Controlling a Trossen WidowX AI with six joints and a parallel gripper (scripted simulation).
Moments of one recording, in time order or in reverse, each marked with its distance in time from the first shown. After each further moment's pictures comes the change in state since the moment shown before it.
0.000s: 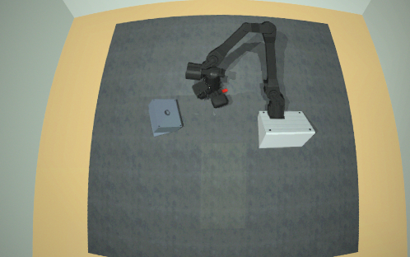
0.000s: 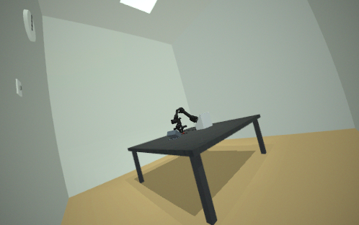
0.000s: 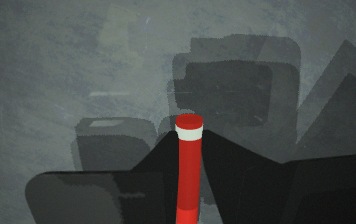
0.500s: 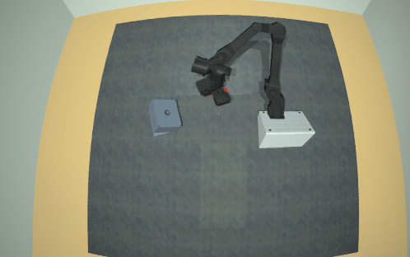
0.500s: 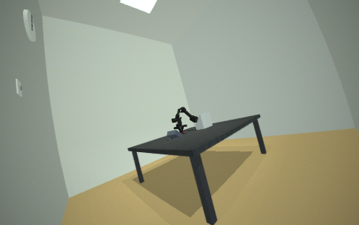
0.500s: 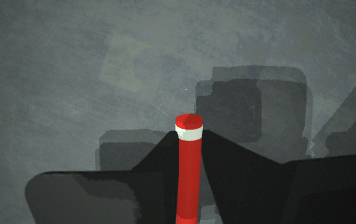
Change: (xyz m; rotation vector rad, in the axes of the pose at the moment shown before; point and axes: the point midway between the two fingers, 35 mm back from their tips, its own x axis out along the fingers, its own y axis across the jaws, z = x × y) arm -0.009 0.000 -0.005 0.001 -0.129 0.001
